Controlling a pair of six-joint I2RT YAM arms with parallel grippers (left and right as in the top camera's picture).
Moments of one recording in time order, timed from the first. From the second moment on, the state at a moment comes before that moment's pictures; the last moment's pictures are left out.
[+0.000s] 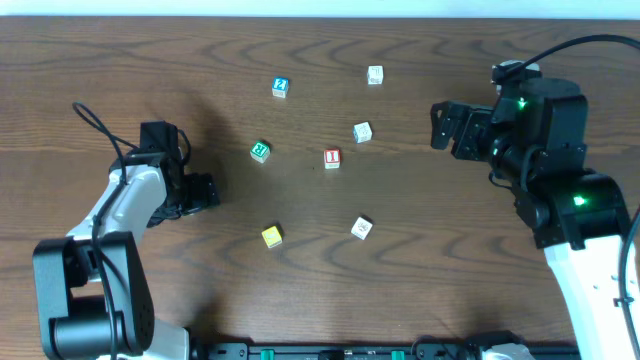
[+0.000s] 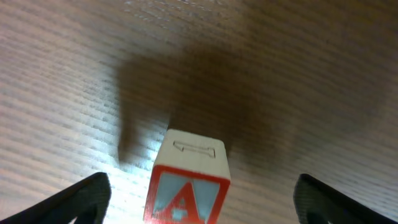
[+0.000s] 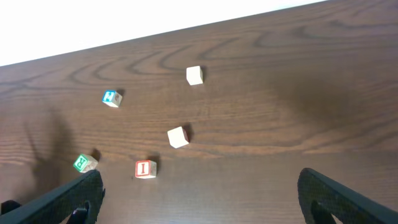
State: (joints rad) left arm 0.09 1.68 0.92 -0.69 0.00 -0.24; right arm 0.16 1.19 1.29 -0.75 -0.05 0.32
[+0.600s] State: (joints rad) left arm 0.09 1.70 0.92 -0.68 -0.01 -0.21; right arm 0.16 1.20 1.29 -0.74 -0.05 0.32
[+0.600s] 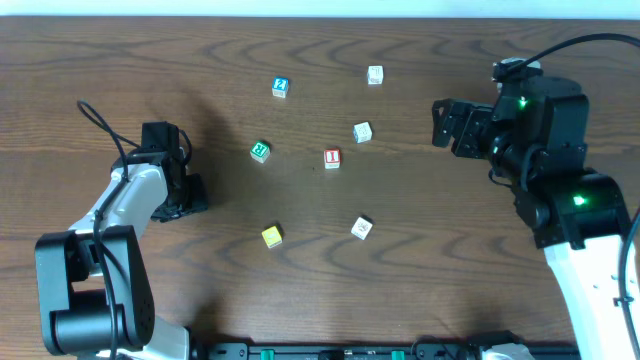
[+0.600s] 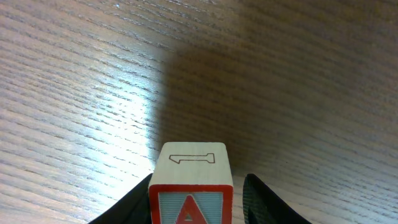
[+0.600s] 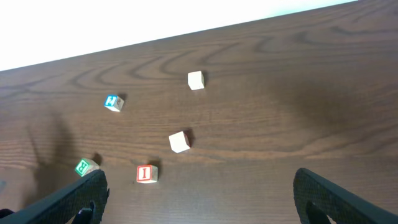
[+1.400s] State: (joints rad) left arm 0.03 1.70 1.17 -0.75 0.03 -0.19; right arm 0.16 1.21 1.29 -0.68 -0.05 0.30
